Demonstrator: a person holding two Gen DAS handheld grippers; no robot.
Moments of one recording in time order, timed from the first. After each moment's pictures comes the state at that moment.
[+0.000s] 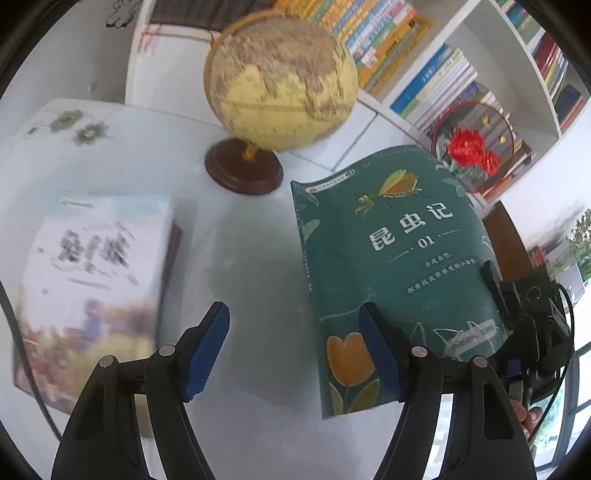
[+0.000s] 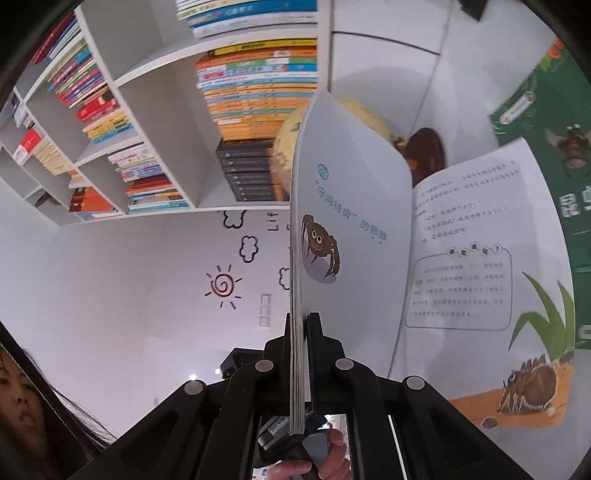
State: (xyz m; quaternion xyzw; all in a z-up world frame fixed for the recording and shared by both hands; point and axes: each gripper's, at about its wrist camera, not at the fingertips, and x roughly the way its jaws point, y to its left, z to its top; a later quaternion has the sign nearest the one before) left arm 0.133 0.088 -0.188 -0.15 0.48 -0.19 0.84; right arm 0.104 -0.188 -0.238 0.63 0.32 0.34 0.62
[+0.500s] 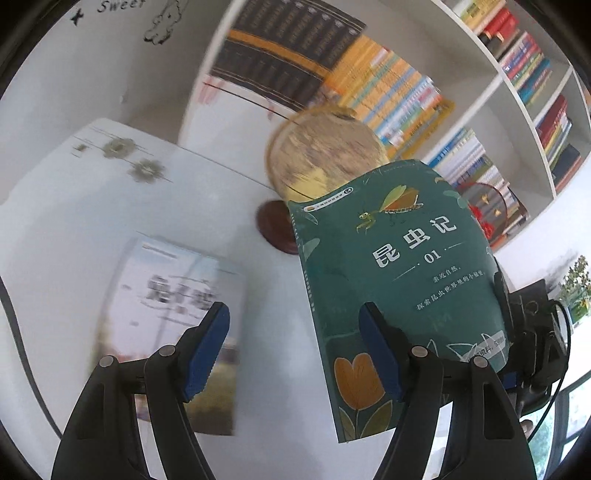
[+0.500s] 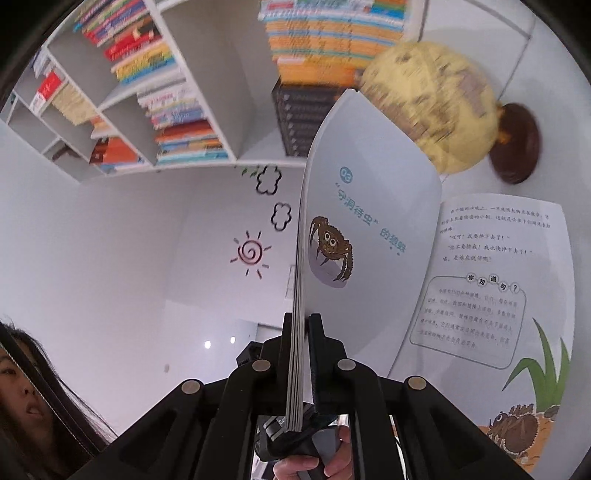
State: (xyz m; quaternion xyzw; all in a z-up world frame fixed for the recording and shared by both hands) left arm 0.130 0.192 -0.125 -0.20 0.44 -0.15 0.87; right arm 0.130 -0.101 -0.167 0.59 0.31 0.42 0.61
